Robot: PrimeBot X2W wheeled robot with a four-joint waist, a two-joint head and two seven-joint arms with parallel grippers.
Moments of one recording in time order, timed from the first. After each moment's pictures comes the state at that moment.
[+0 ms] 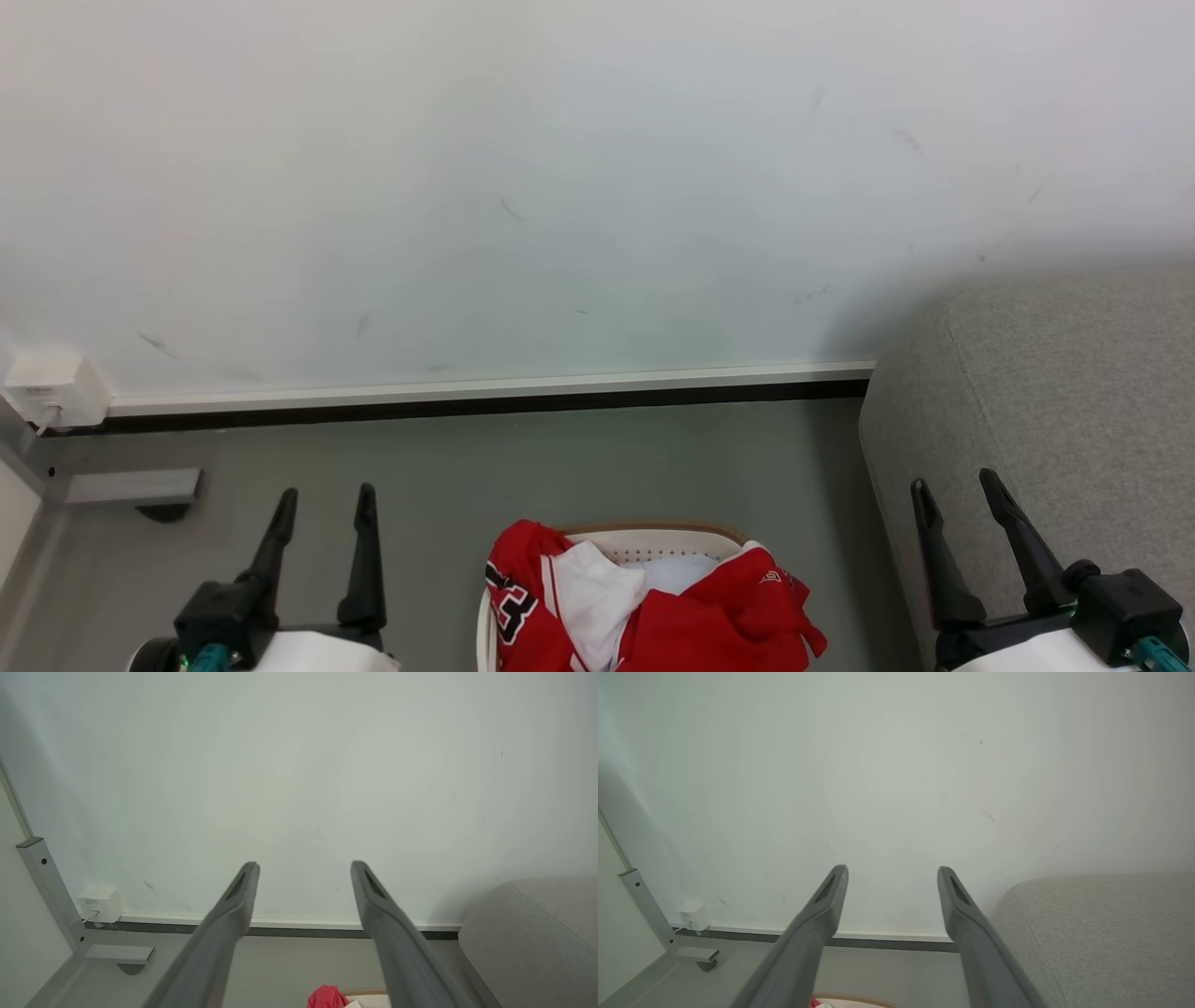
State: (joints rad) left arm -0.05 0.08 -0.04 0.13 -0.15 0.03 -0.23; right arm -0.08 -0.11 0.15 0.18 0.35 0.13 -0.23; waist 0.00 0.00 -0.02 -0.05
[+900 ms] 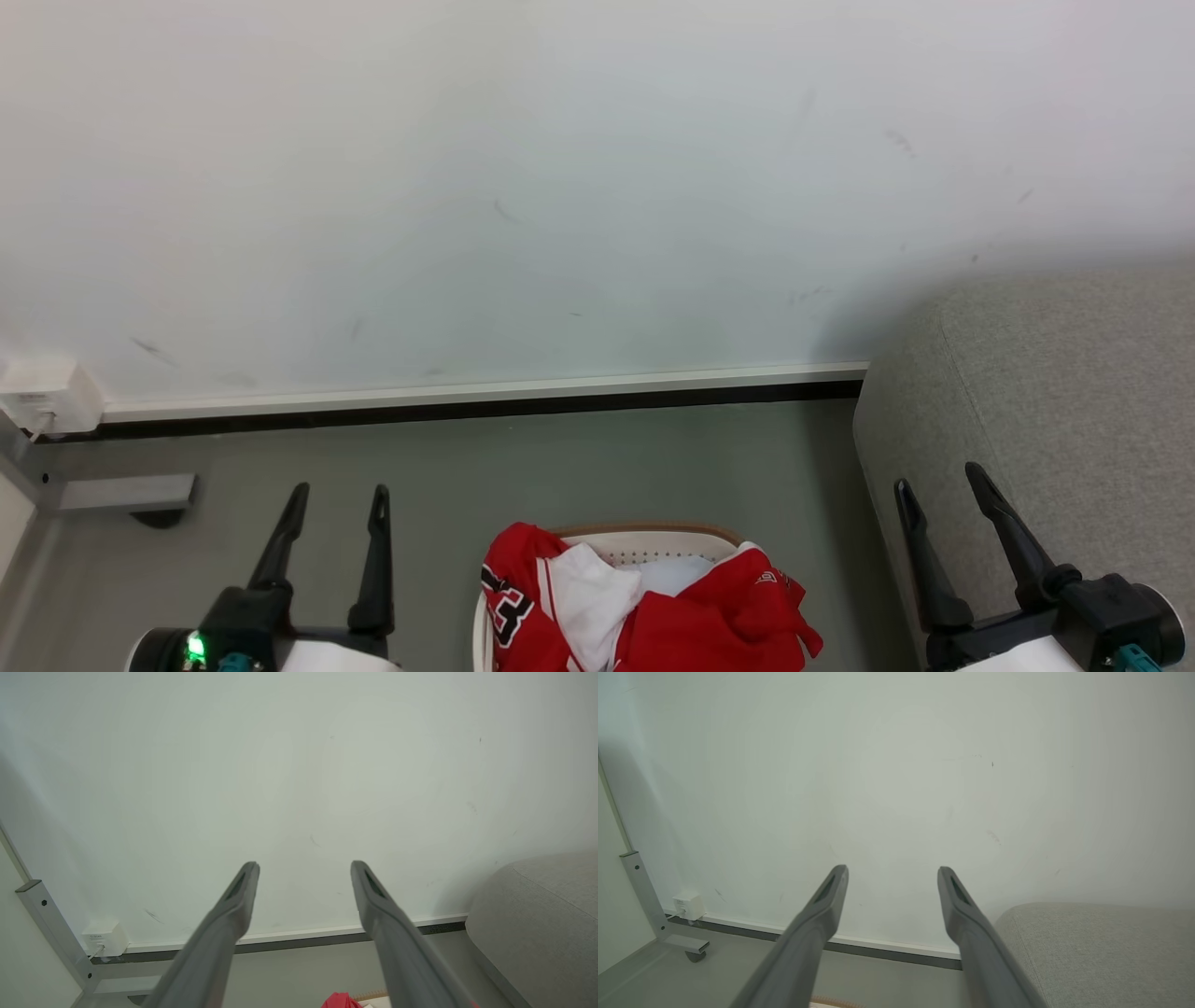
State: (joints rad) left arm -0.04 0.07 -0.04 0.12 -0.02 0.04 -0.26; right arm -0.08 -0.11 0.17 0.16 0.25 0.13 -0.26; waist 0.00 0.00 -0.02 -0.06
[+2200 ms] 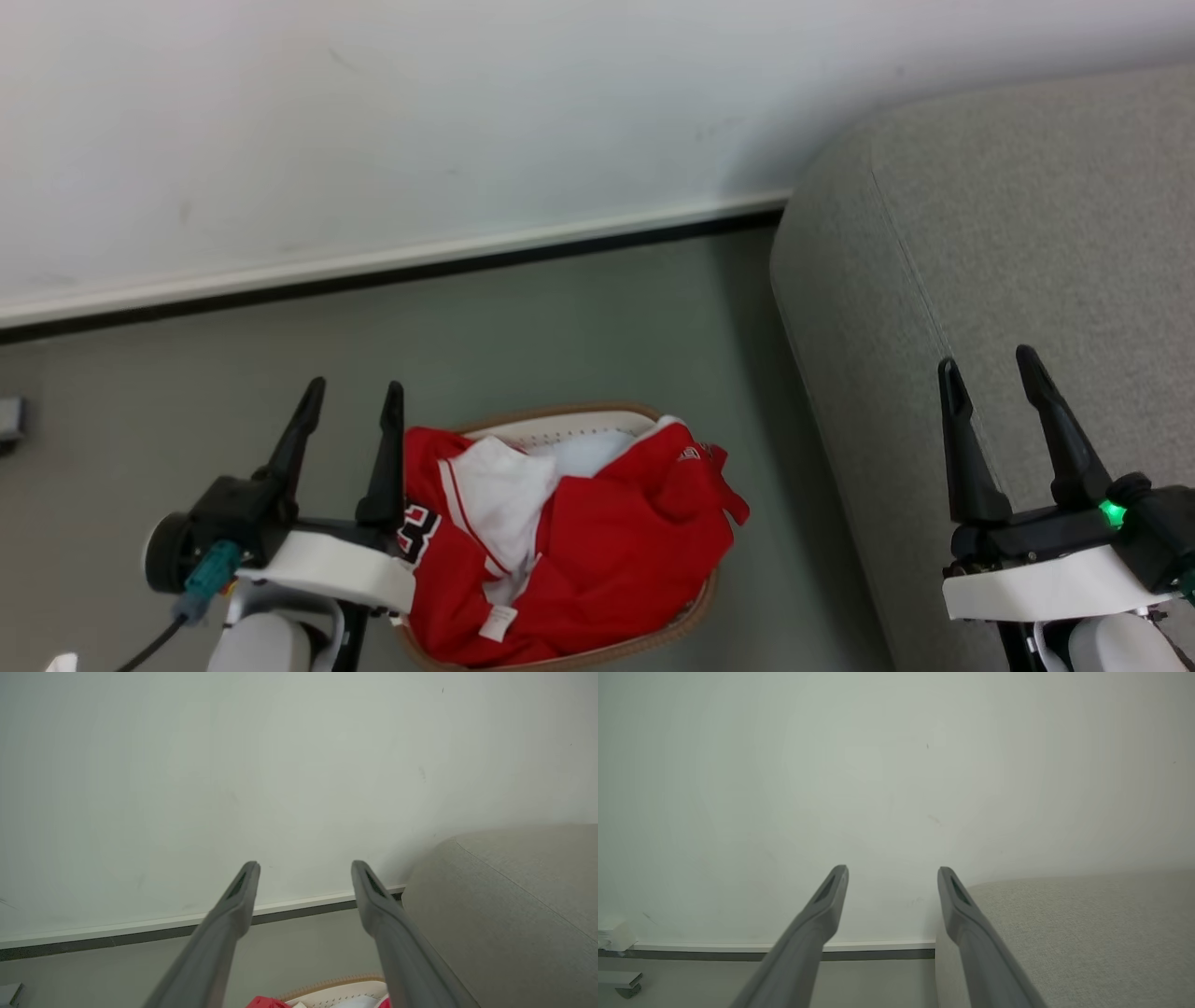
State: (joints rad) left arm -0.24 0.06 -0.02 0.21 -0.08 -0.08 -0.26; right arm -0.21 -0.09 0.11 0.08 0.30 0.13 -0.26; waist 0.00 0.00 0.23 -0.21
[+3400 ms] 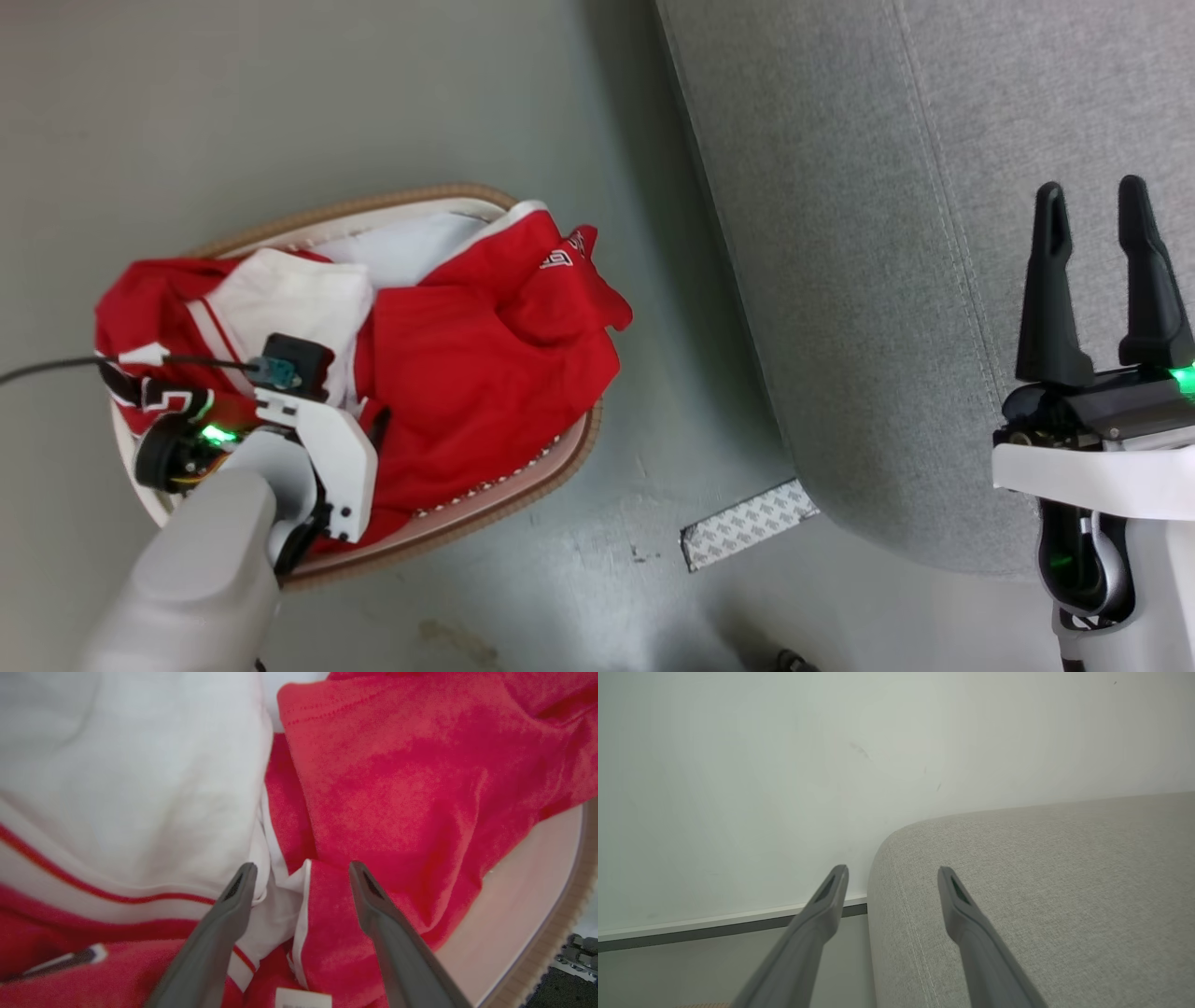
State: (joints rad) left arm -0.75 0.30 -0.52 0.92 -0.35 -0.13 0.10; right arm -0.39 -0.05 0.05 -0.03 0.42 0.13 -0.26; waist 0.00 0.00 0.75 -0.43
